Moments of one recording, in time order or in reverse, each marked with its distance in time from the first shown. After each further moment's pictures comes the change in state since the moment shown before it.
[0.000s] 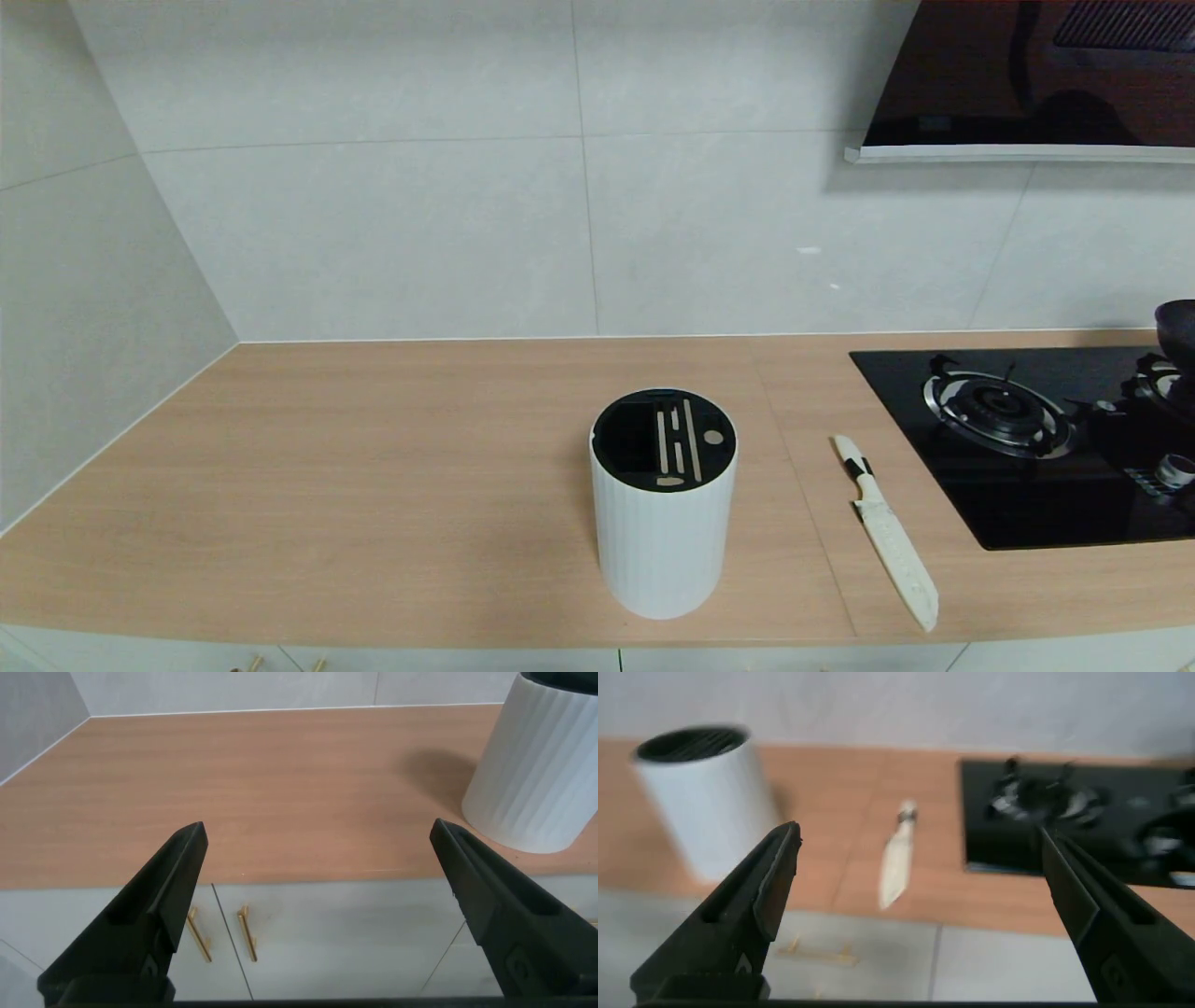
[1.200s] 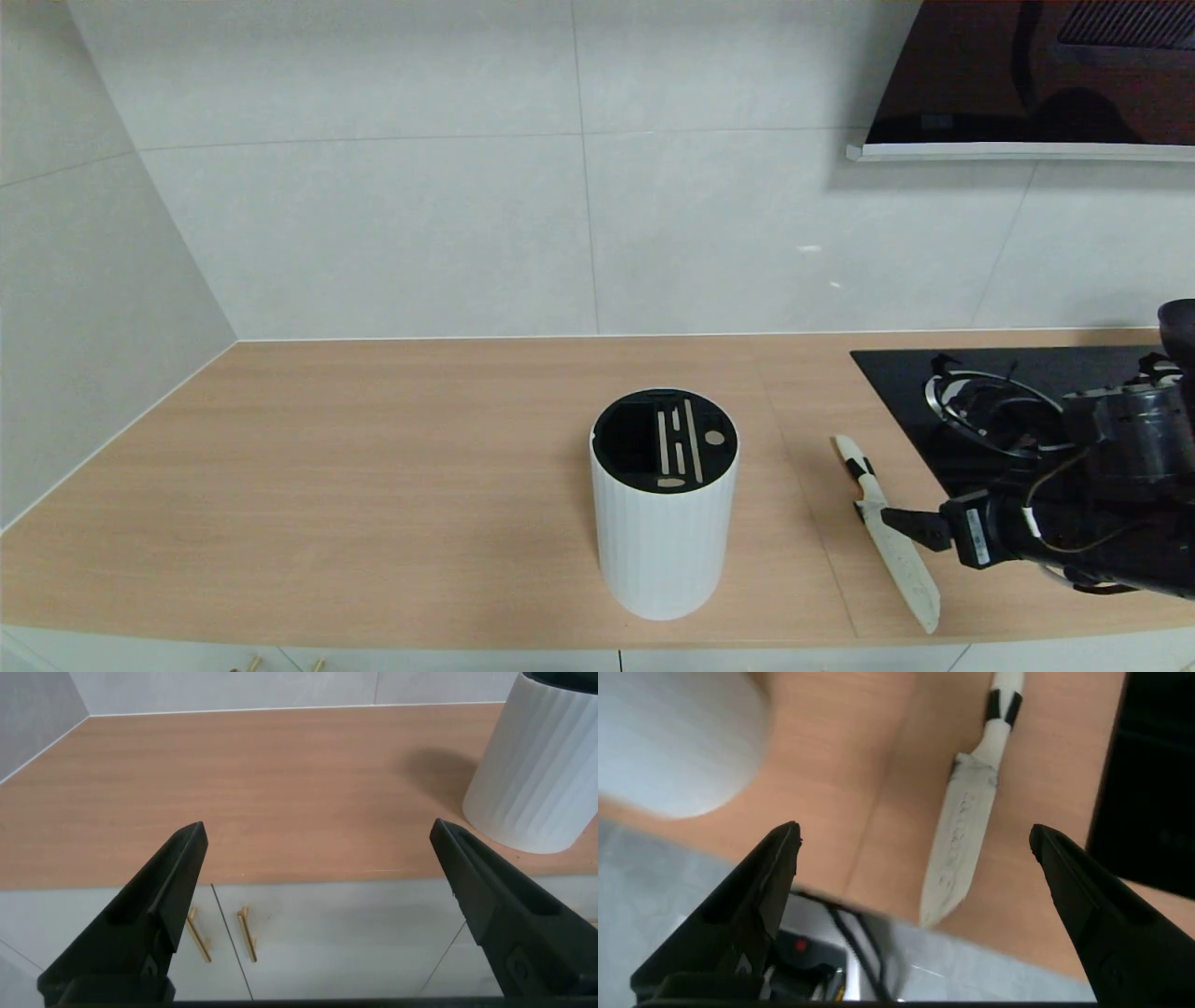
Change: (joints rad) left arm 0.000 0.000 0.000 0.000 0.000 0.000; right arm 0.220 1.473 -0.265 -0.587 -0.105 -0.023
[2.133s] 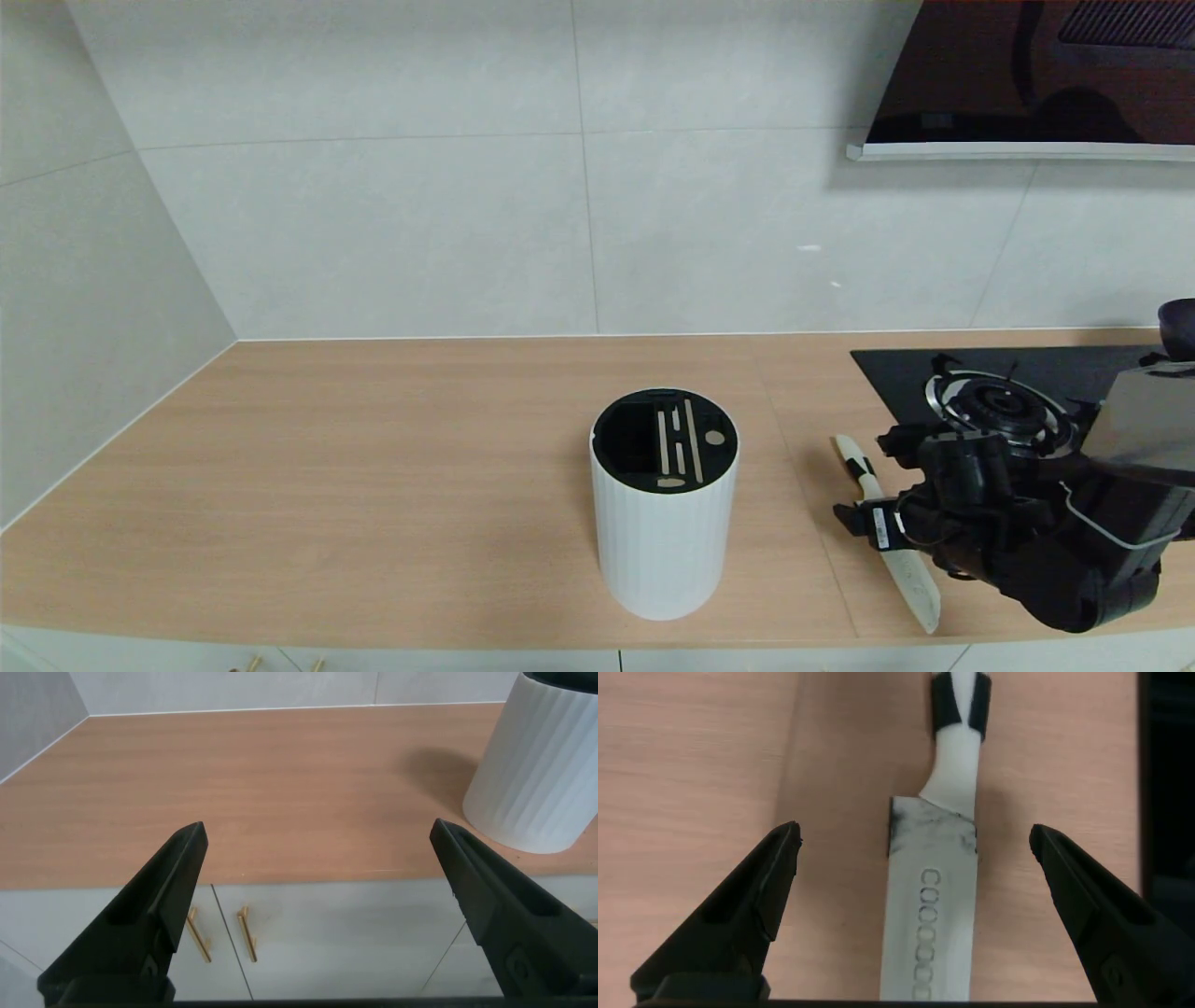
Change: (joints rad) left arm 0.000 0.000 0.000 0.000 0.000 0.000; right arm -0.004 0.551 -0.080 -0.487 -0.201 0.076
